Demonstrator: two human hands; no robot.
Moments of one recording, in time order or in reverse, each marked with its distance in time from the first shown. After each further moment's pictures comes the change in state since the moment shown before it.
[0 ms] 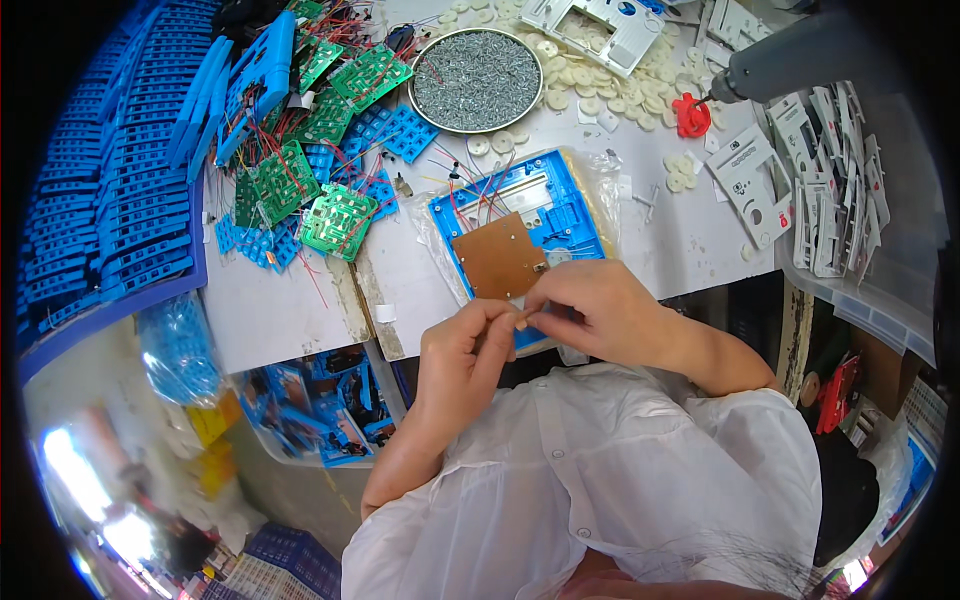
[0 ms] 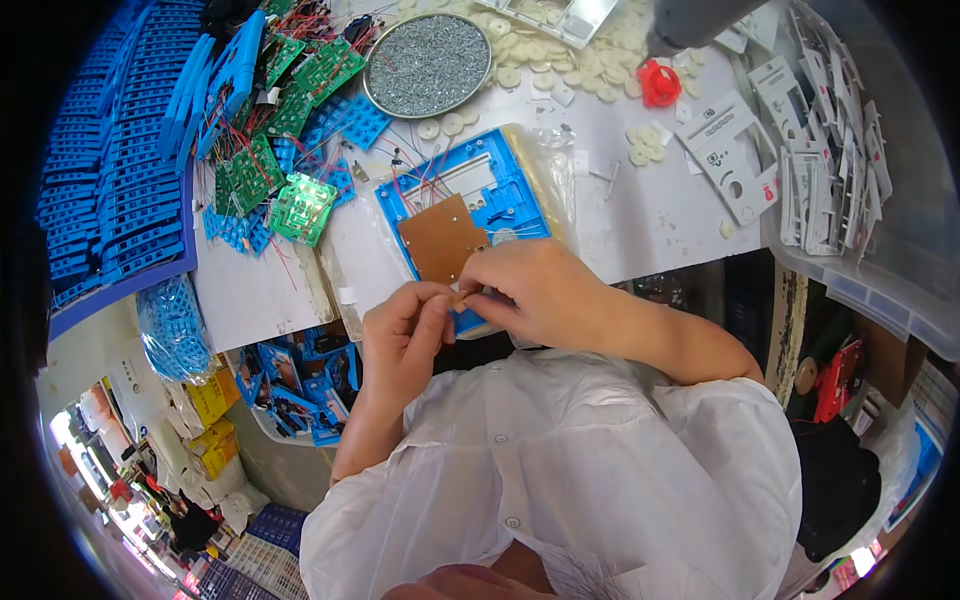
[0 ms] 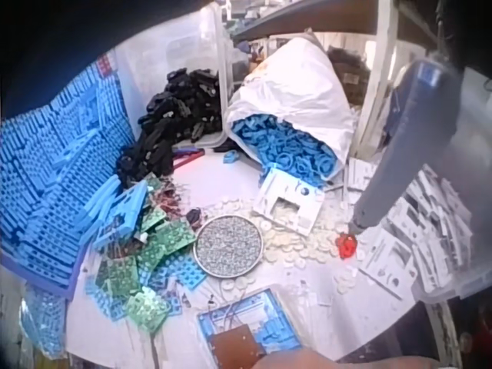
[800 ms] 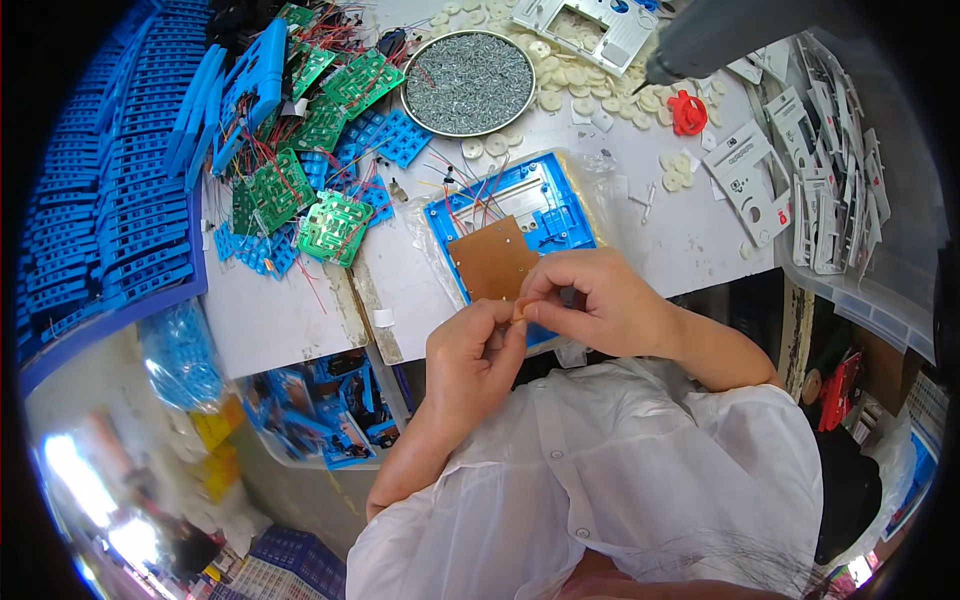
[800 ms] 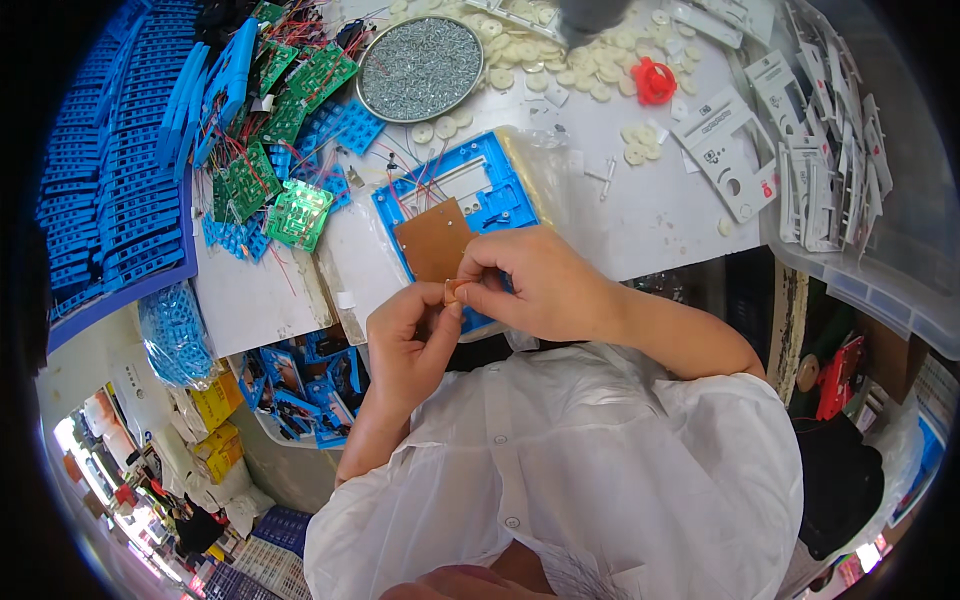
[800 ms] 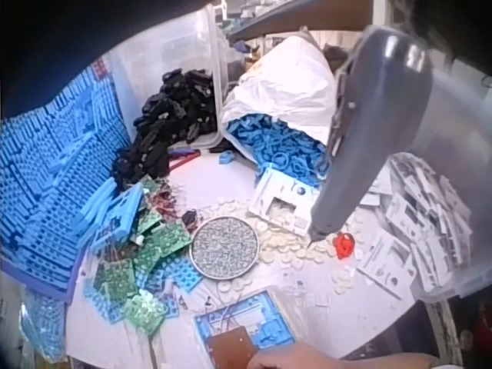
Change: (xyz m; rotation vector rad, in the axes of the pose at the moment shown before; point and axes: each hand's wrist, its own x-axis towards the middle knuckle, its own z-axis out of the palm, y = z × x) left_hand 0.007 -0.002 0.012 0.137 0.080 0.143; right_hand 0.004 0.001 -0.009 0.253 -0.070 0.214
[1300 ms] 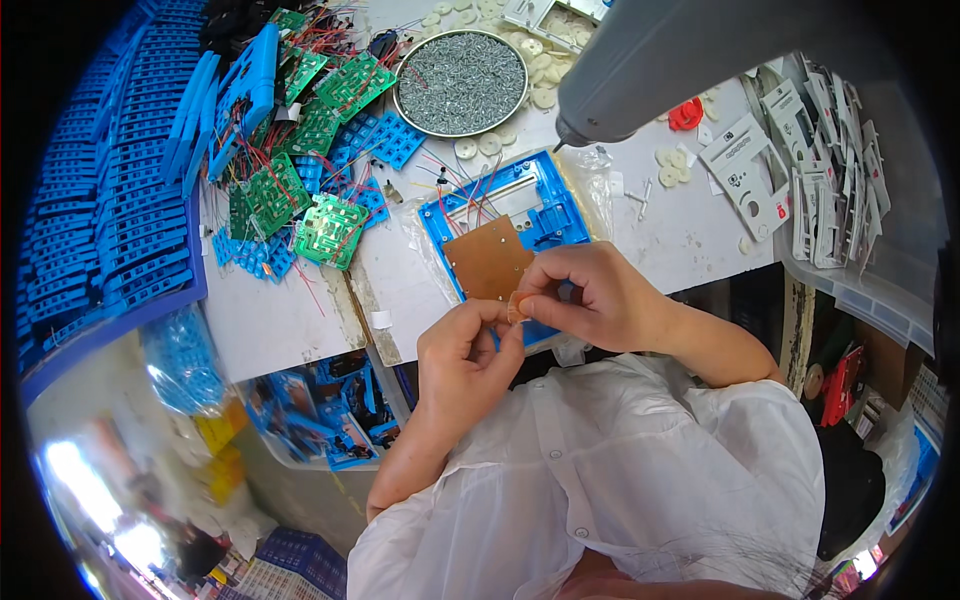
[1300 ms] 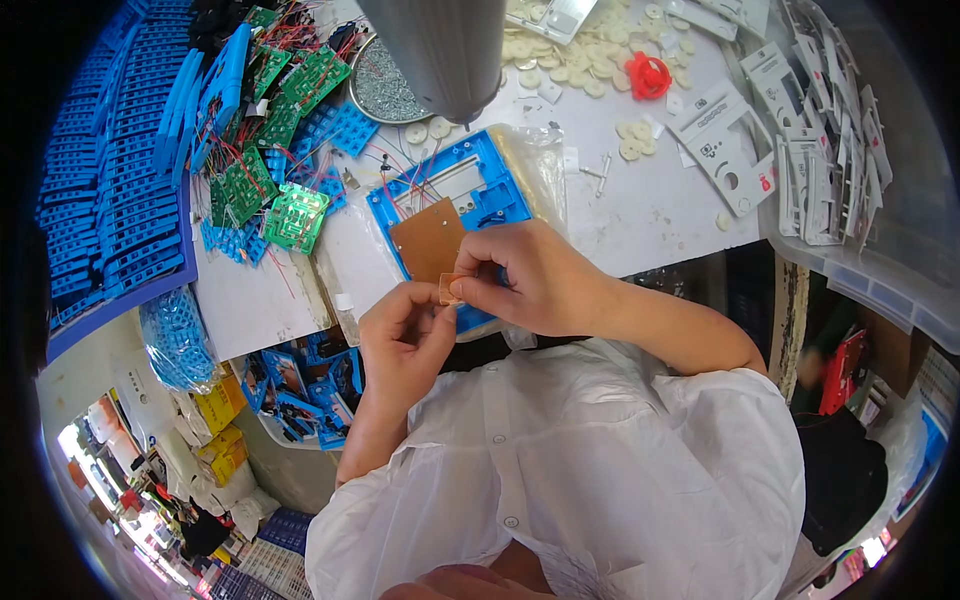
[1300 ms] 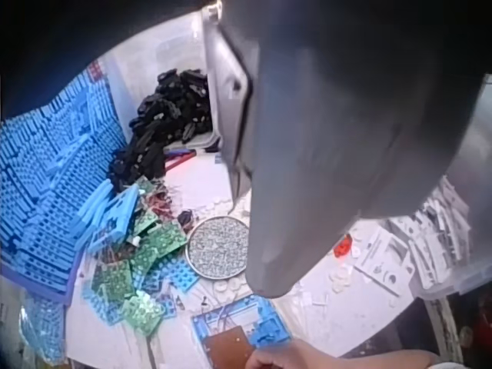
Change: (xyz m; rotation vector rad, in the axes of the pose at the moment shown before) left_hand -0.003 0.000 -0.002 -0.045 0.010 -0.100; right_hand 0.002 -0.002 -0.003 -0.026 0.022 -0.012
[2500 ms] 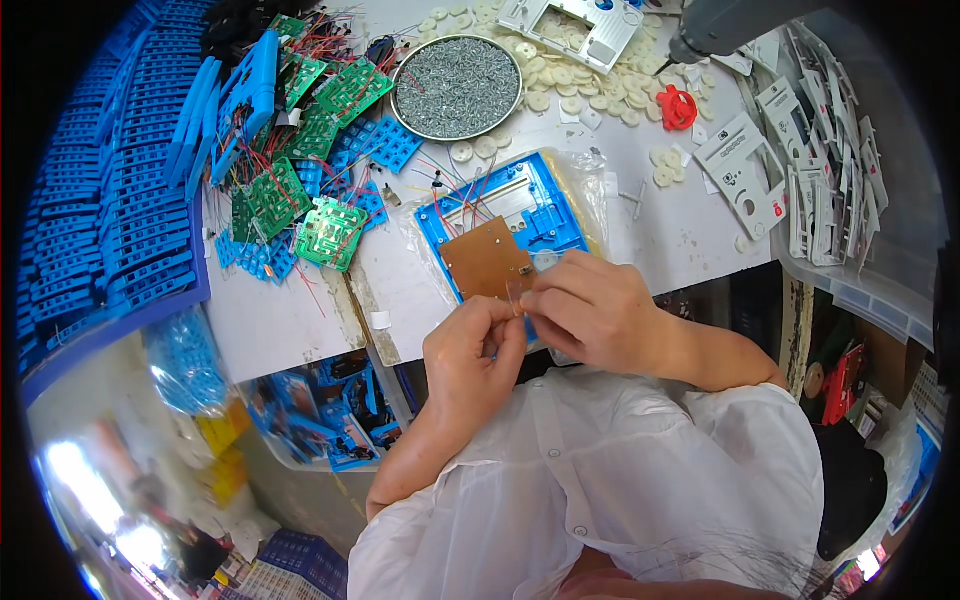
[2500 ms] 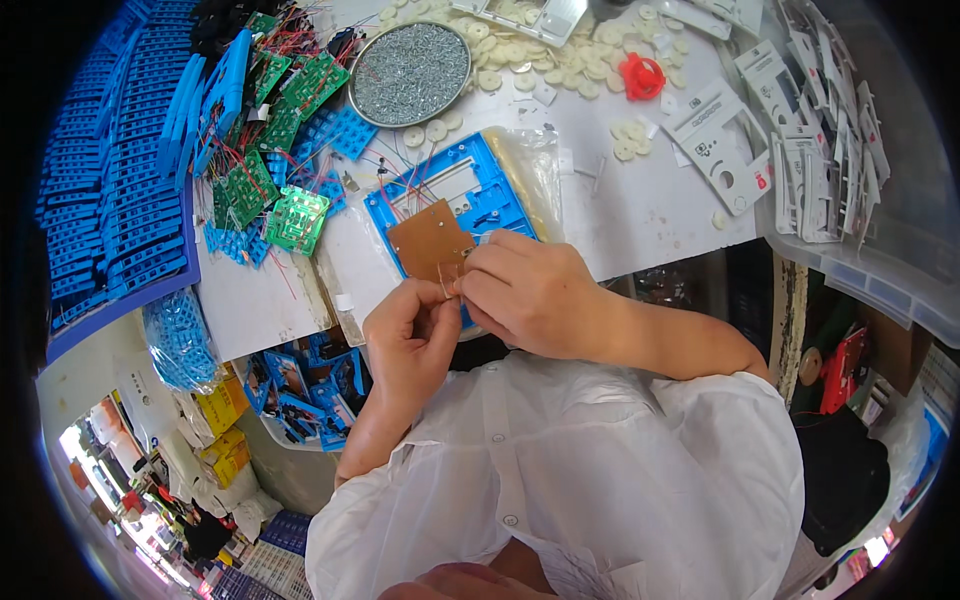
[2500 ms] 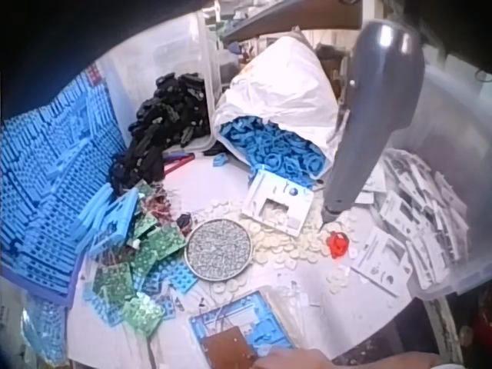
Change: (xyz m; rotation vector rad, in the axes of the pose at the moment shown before) left_hand 0.004 0.012 0.009 0.173 0.040 0.133; right_hand -0.014 0.005 0.012 -0.623 0.285 -0.532
